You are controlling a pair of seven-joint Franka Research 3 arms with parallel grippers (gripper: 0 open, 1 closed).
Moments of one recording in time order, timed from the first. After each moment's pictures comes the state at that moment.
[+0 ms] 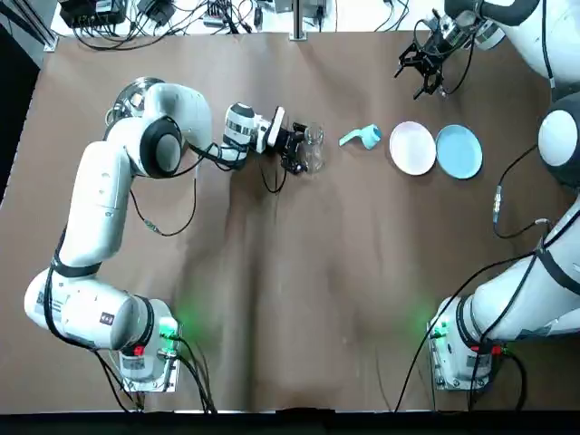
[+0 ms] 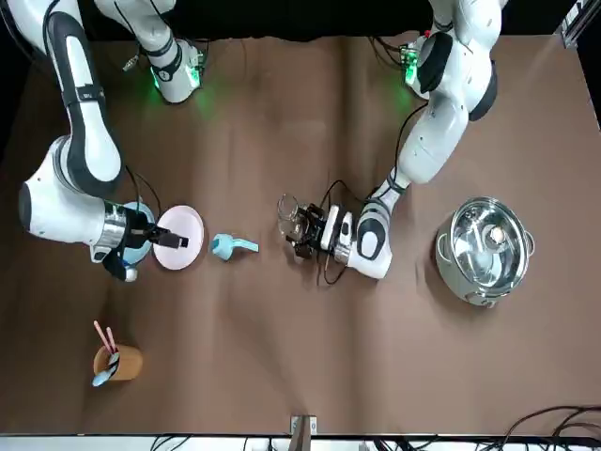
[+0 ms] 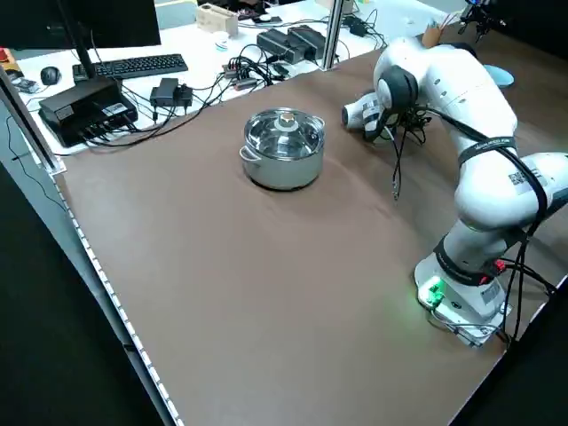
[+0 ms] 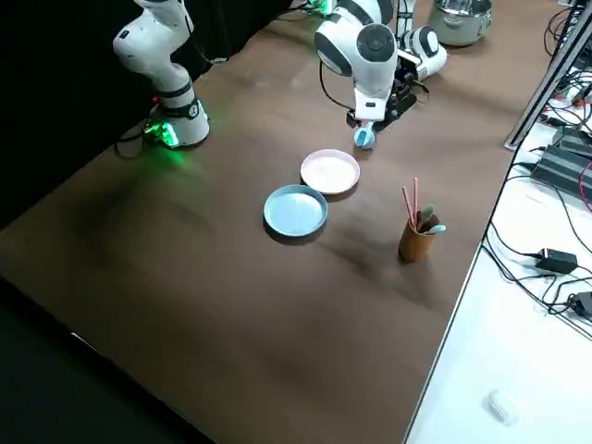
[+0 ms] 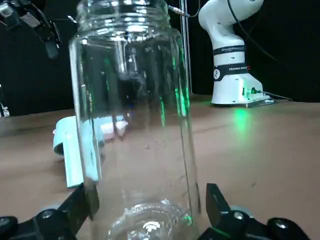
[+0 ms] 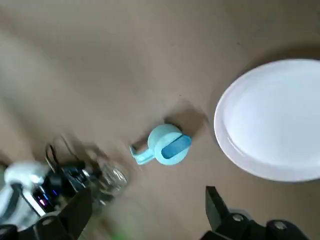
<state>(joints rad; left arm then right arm) -0.26 1.19 -0.36 -1.38 -1.36 1.92 2.61 0.09 0.30 -0.02 -1.87 0.61 2.01 0.24</state>
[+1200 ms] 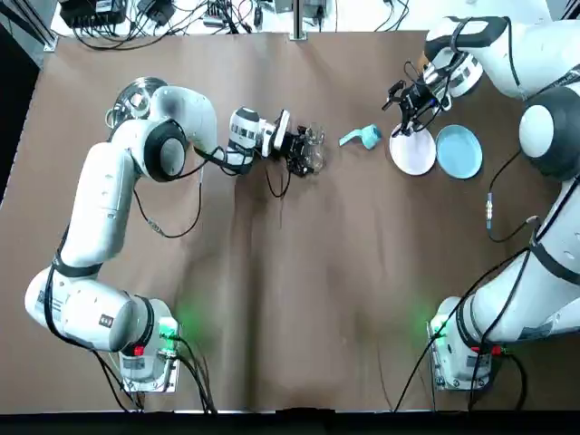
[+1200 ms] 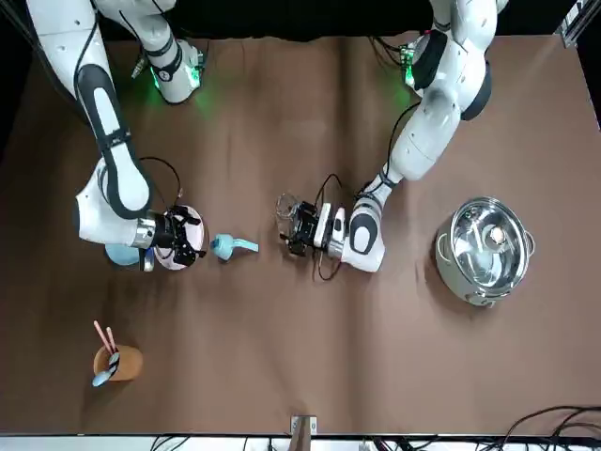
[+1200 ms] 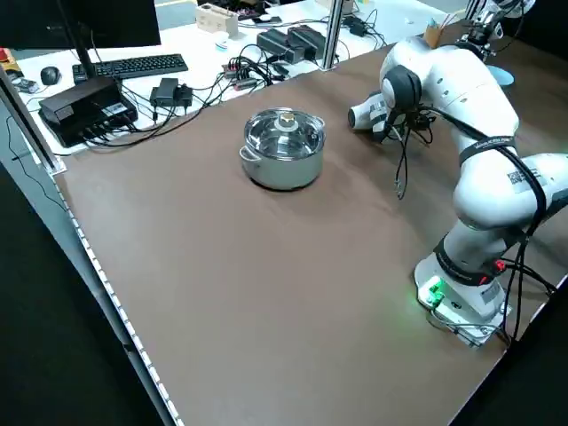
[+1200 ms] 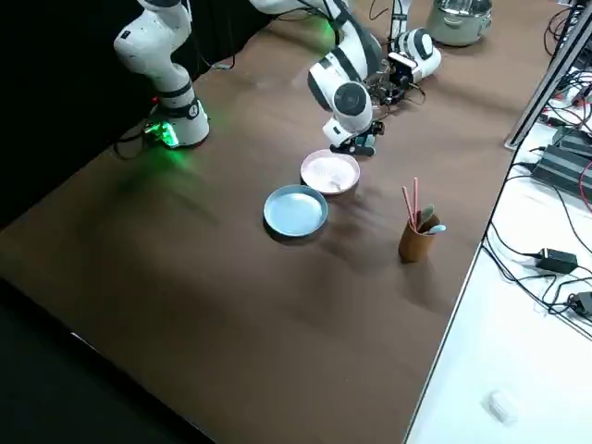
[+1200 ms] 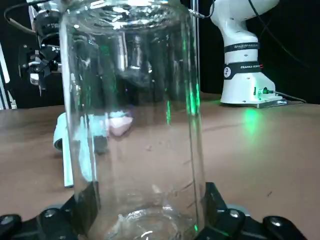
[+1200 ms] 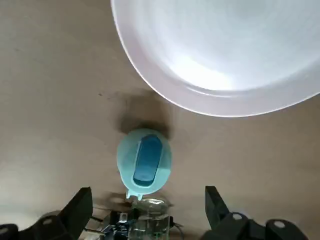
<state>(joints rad) -0.29 1.19 -0.36 -1.38 -1.42 1.97 2.61 0.13 0.42 -0.02 -2.03 0.86 2.16 0.74</state>
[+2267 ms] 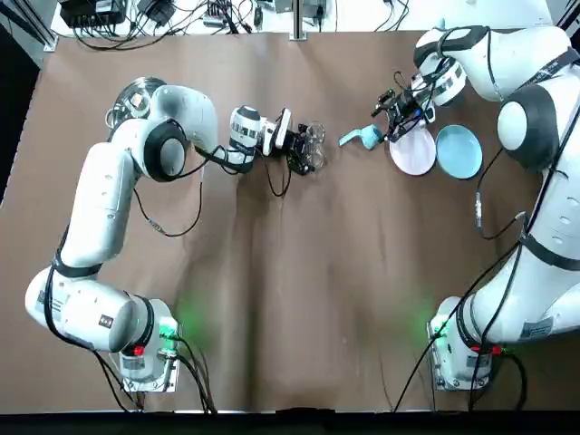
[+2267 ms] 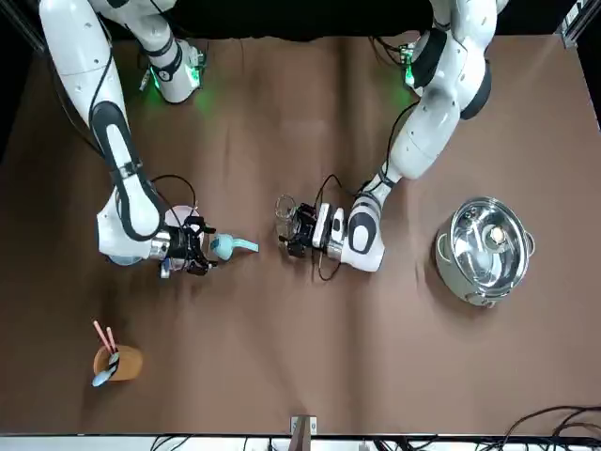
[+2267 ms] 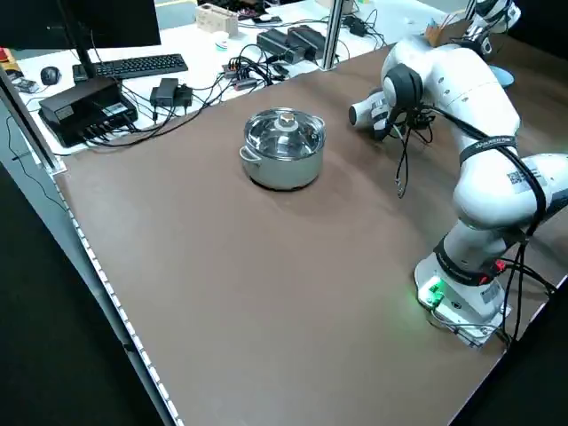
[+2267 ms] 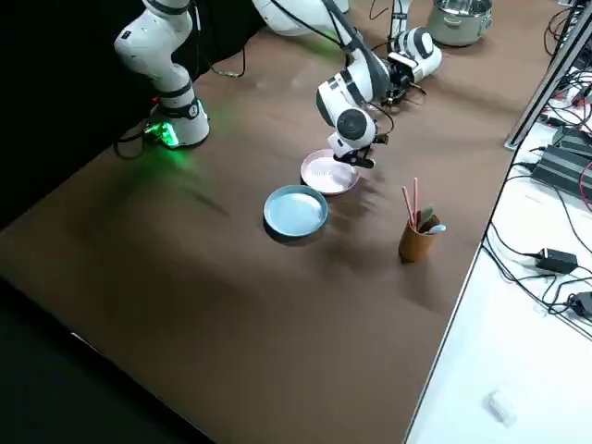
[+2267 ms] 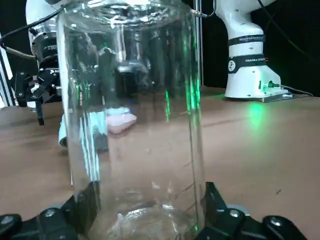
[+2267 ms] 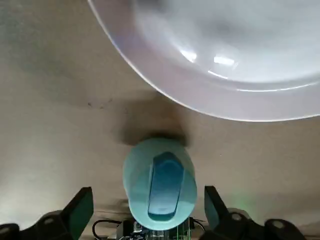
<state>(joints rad) -0.30 1.18 -0.37 -1.38 -1.42 2.00 2.61 0.15 0.57 -0.02 -1.95 1.03 2.16 0.74</state>
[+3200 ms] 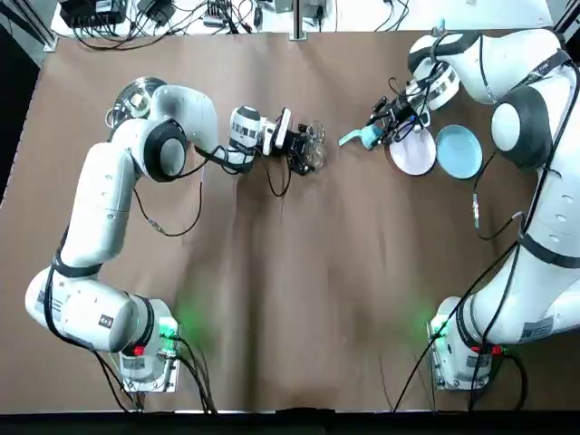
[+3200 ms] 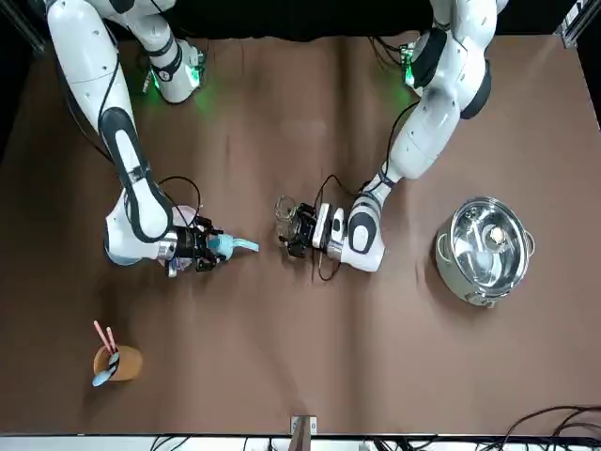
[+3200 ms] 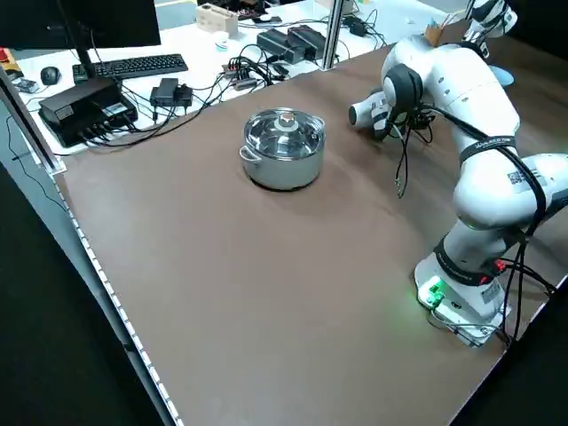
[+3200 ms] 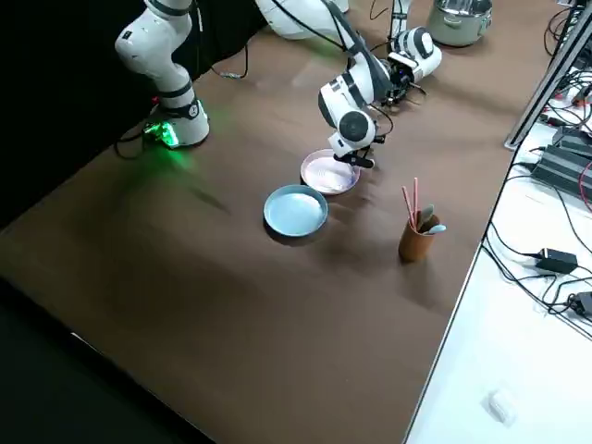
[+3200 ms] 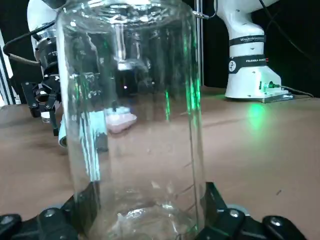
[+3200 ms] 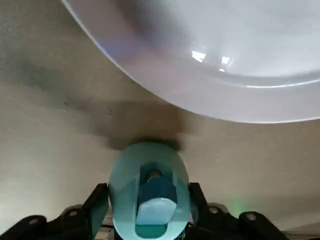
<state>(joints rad) -0.30 1.18 -0.37 -1.38 -1.42 2.00 2.60 0.18 0.60 -0.01 -1.94 1.04 2.16 0.73</state>
